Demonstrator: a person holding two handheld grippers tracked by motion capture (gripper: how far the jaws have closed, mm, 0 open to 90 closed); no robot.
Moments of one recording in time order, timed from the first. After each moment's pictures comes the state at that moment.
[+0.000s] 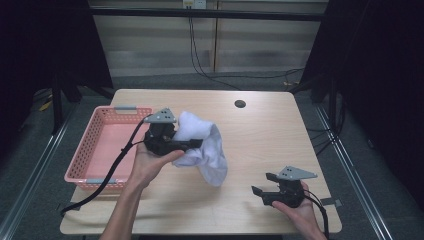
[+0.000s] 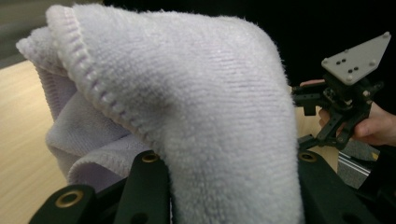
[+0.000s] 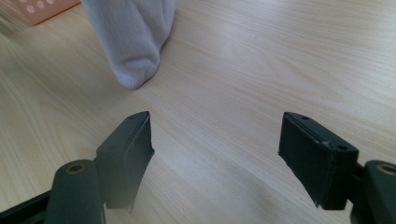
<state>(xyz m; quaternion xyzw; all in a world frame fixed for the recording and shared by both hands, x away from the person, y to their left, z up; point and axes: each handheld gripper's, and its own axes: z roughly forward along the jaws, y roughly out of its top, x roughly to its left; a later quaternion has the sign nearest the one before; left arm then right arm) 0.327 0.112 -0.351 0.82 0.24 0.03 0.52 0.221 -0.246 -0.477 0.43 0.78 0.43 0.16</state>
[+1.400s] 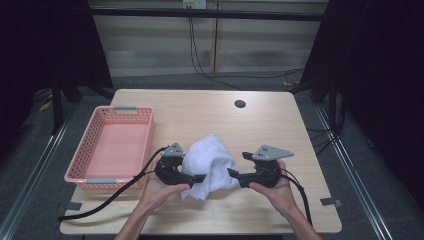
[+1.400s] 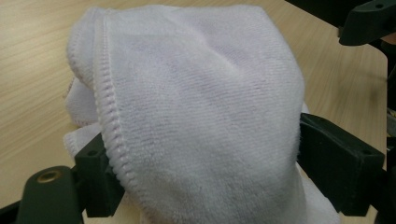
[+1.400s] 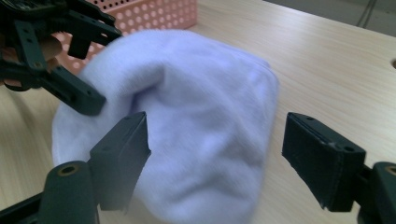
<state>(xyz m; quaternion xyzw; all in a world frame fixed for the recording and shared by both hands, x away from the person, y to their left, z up) 0.310 0.112 -0.456 0.84 0.28 0.01 0.46 0.264 -0.179 -0.430 0.35 0.79 0.48 0.17</state>
